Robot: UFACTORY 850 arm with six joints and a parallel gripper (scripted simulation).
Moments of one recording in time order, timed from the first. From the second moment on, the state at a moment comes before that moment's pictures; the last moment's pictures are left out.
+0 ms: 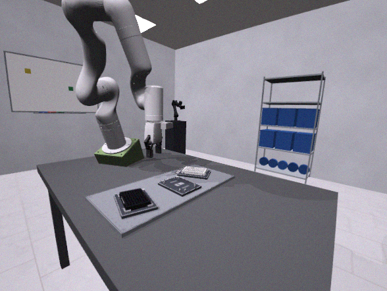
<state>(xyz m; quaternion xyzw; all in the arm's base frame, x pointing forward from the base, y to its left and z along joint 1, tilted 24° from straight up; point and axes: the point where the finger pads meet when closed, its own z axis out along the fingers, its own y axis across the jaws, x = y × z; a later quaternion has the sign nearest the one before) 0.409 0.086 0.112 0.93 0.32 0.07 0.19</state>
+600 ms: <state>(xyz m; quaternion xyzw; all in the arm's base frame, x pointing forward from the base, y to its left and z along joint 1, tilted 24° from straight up) 0.394 0.157 0.084 0.93 0.32 0.07 0.19</state>
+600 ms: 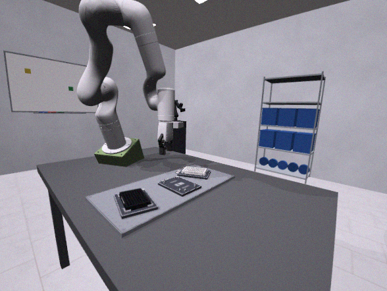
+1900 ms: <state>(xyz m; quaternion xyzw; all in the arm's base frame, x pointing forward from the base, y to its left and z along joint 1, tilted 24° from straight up) 0.388 0.189 0.071 0.93 0.31 0.07 0.19</state>
